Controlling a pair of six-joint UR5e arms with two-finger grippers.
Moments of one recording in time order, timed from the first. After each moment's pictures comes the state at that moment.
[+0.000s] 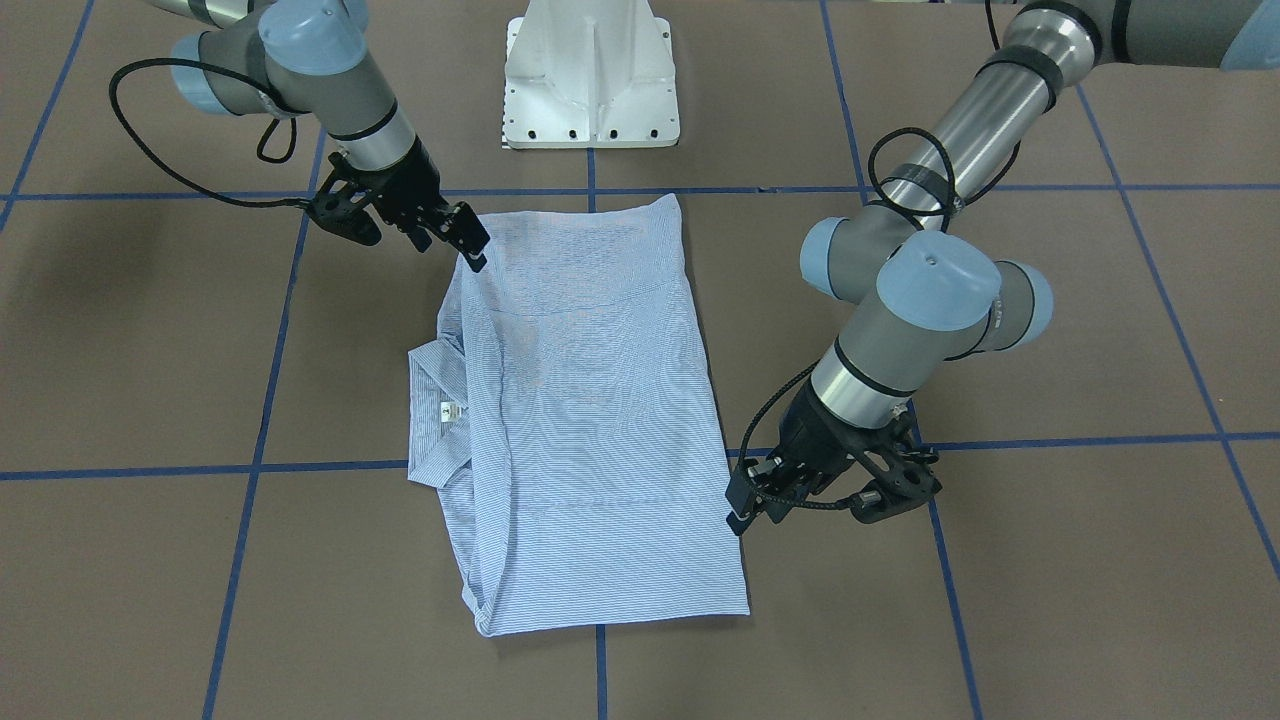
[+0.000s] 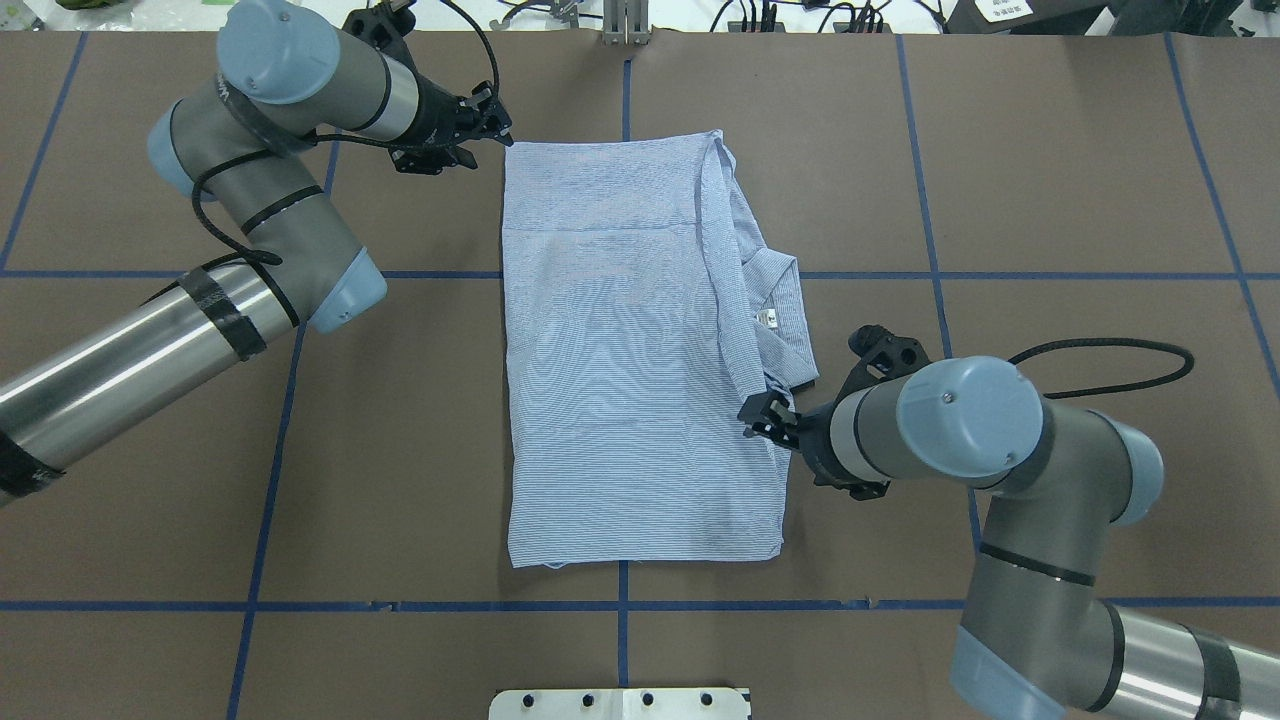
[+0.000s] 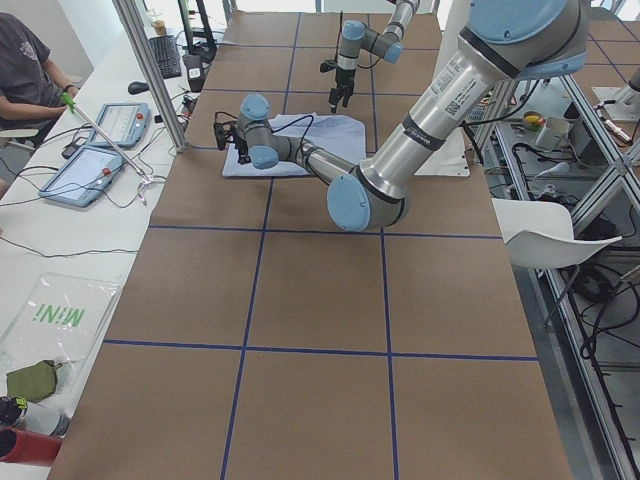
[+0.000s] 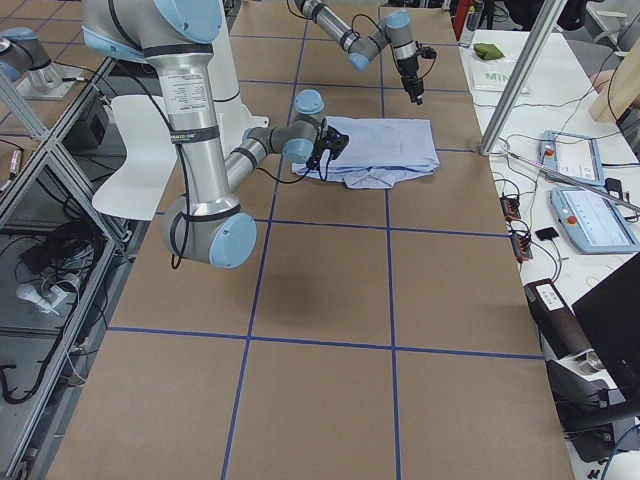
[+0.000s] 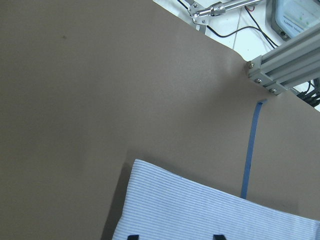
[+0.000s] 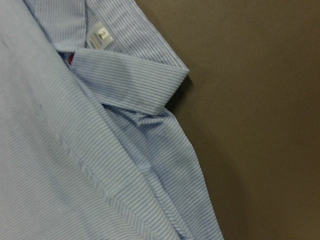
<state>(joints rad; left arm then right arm) -0.85 -2.32 -1.18 -2.38 -1.96 -1.54 0.40 -1.29 1.92 -1.26 1.74 1.86</state>
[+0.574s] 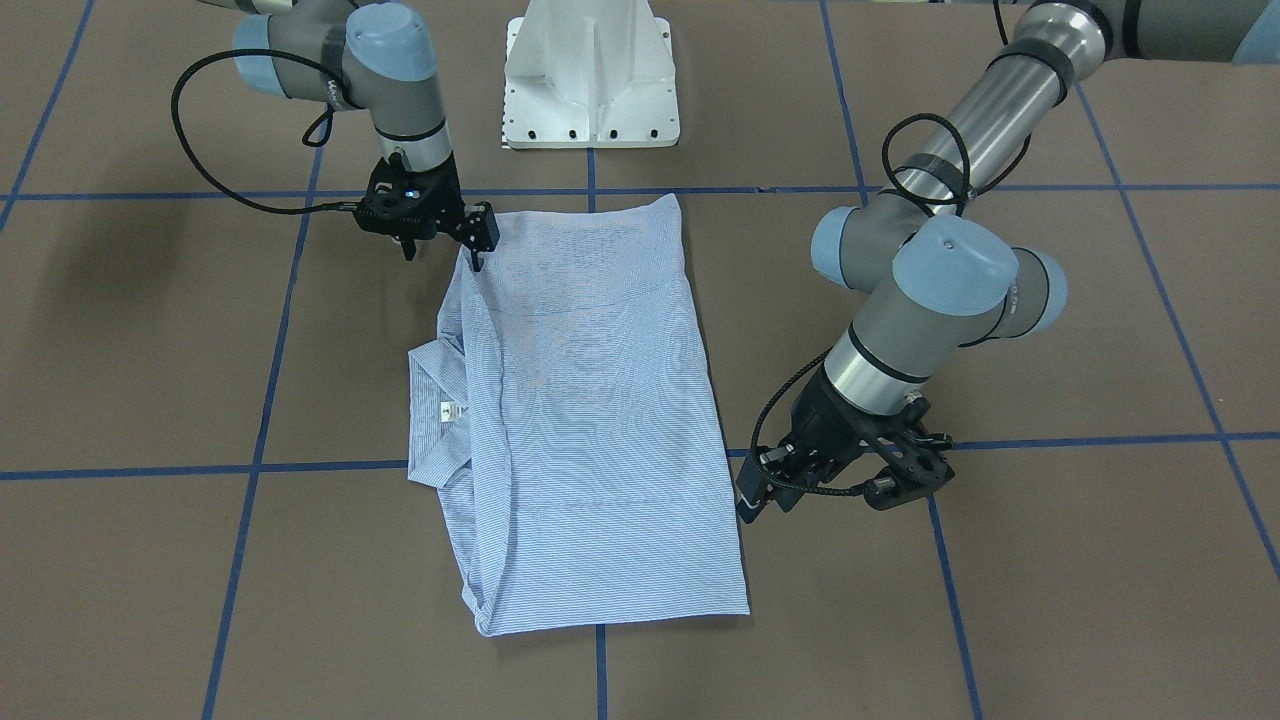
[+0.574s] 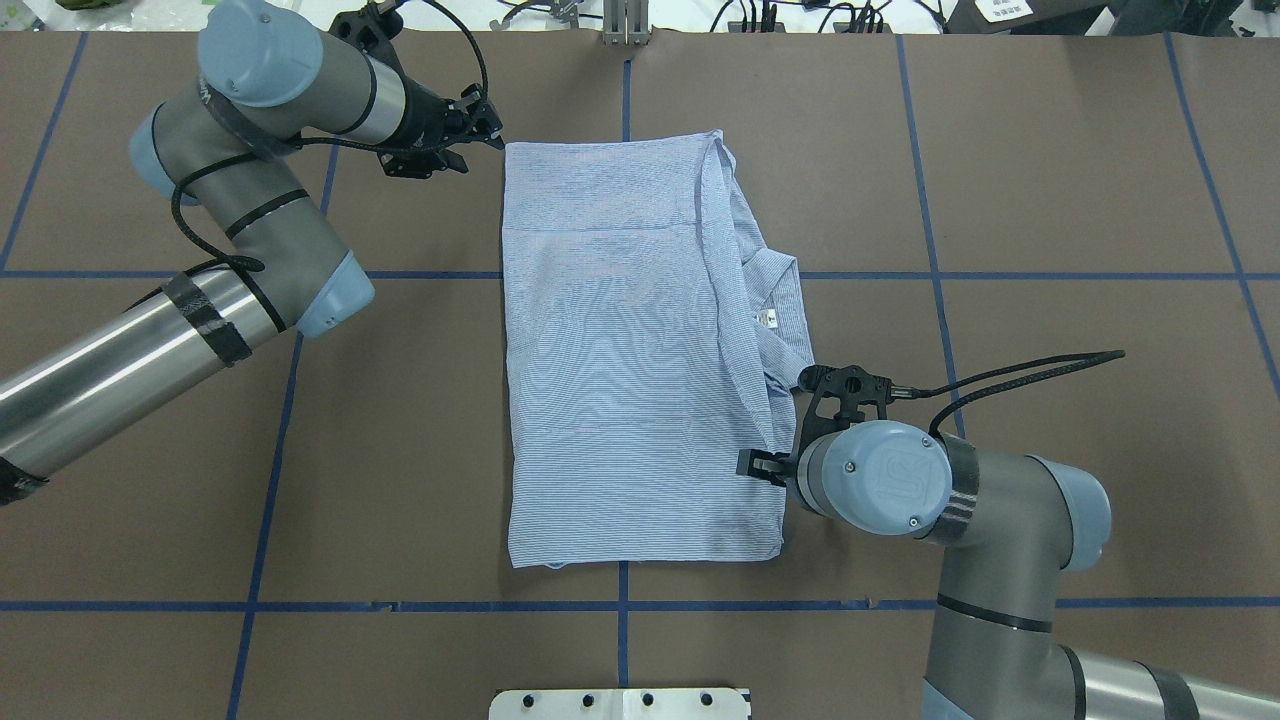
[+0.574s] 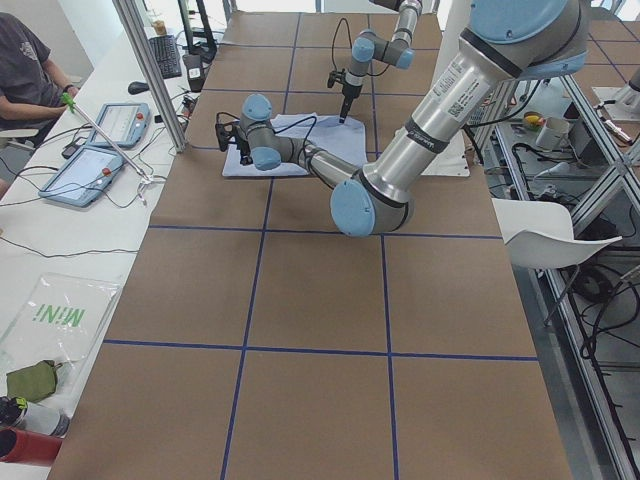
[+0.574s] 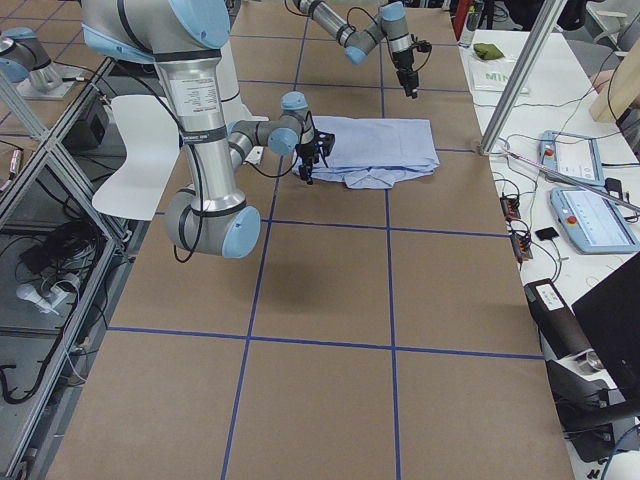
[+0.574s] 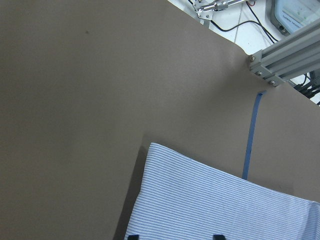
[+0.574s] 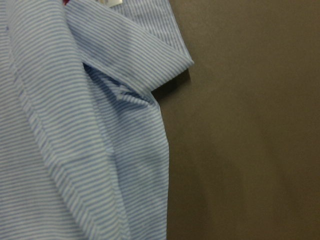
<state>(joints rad) -0.85 -2.30 -1.21 -2.37 -1.97 -1.55 0.34 -1.26 1.88 -1.46 1.59 1.50</state>
